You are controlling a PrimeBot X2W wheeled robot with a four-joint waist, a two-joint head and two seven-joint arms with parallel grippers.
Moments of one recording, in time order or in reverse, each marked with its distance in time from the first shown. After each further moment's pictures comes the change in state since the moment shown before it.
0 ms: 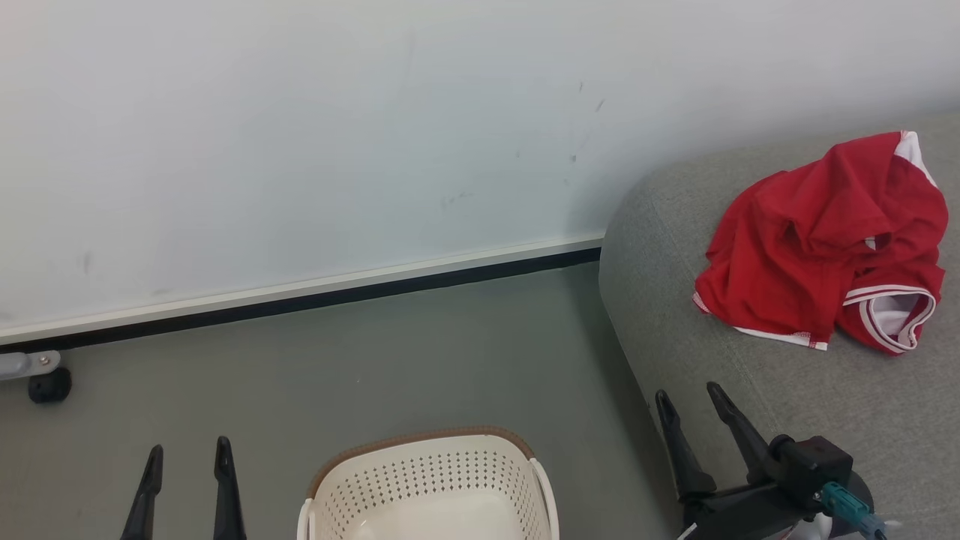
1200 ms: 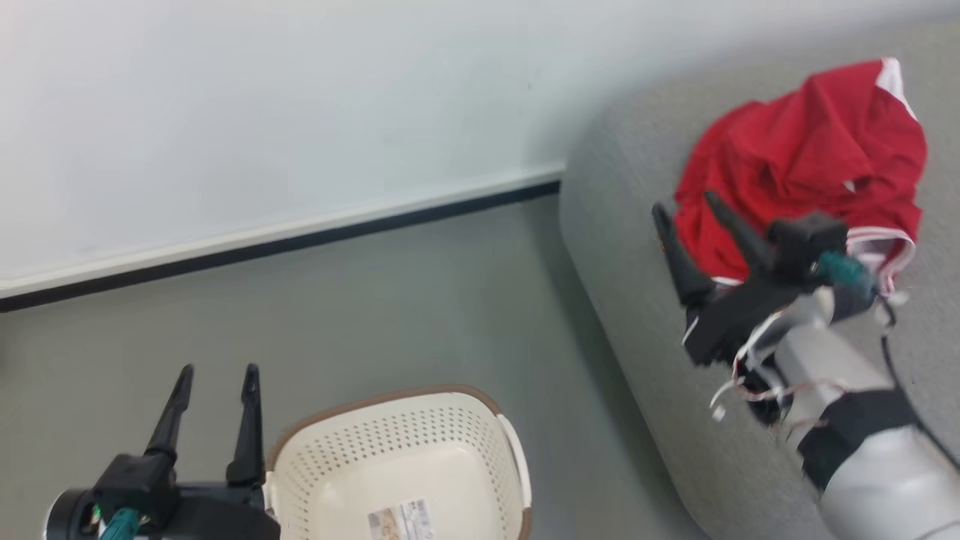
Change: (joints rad) left arm -0.239 0.048 -0.072 0.182 -0.009 -0.069 0.000; right arm -0.622 0.015 0.102 0.542 0.062 0.197 0.000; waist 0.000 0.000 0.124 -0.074
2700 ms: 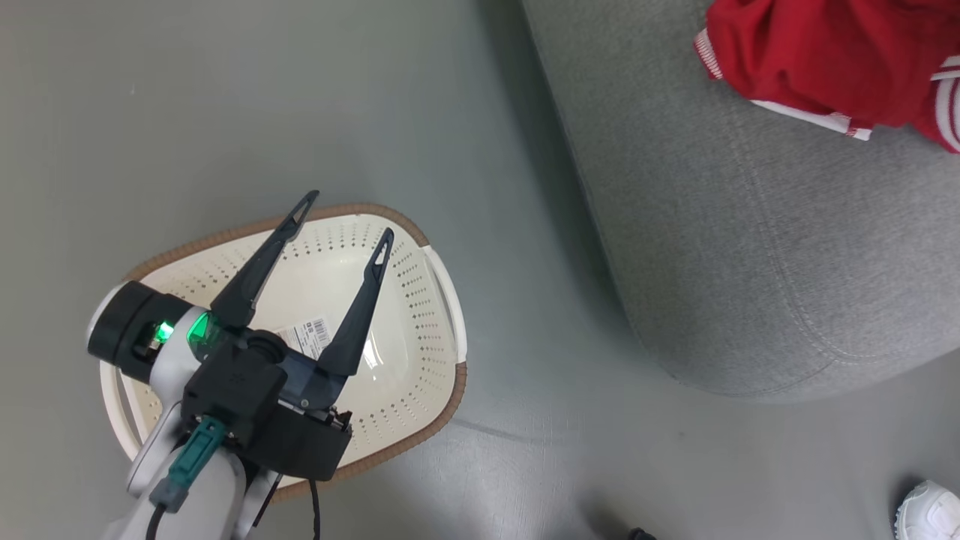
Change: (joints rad) left arm -0.278 0.091 -0.221 -0.285 0.201 -0.109 0.106; right arm -0.500 -0.252 -0.060 0.346 0.036 -0.071 0.007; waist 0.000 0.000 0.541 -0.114
